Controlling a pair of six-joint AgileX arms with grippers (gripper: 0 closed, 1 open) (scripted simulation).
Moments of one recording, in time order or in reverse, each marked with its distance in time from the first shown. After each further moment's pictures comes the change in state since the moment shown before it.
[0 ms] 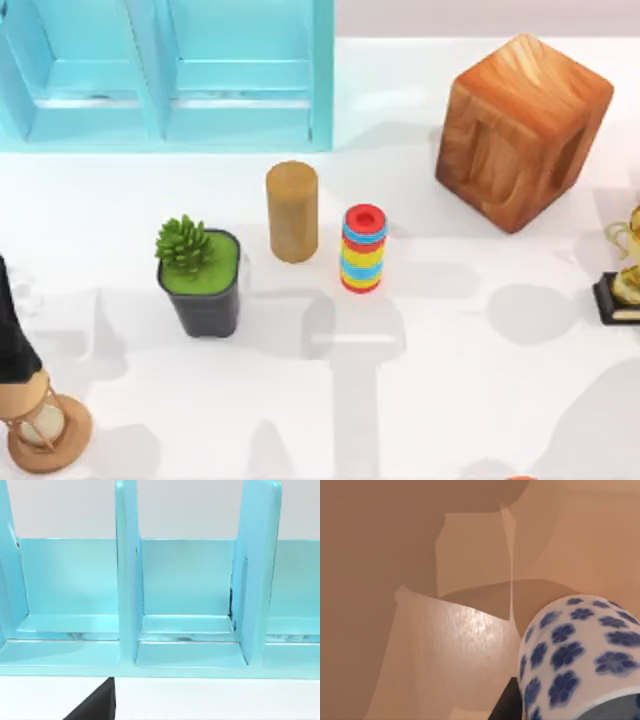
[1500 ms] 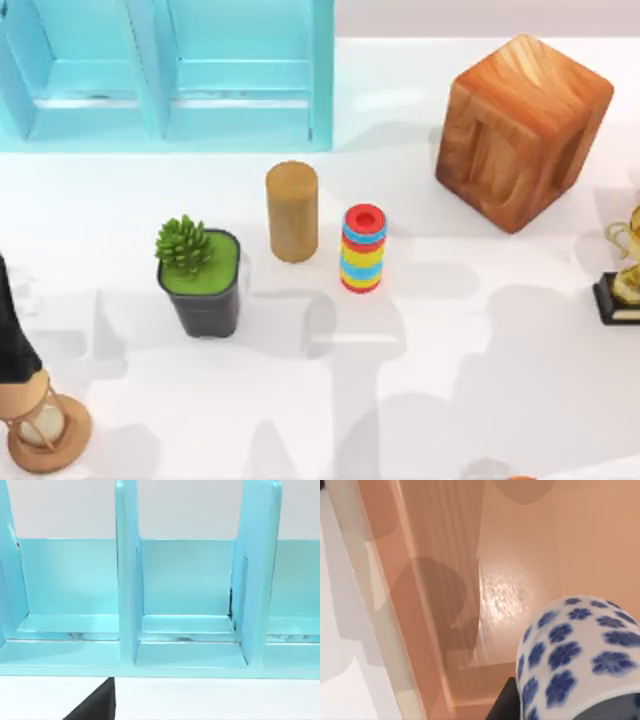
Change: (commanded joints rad) left arm 0.000 0.000 0.000 0.000 0.000 0.000; right arm 0.189 -0.227 0.110 -0.372 0.011 0.338
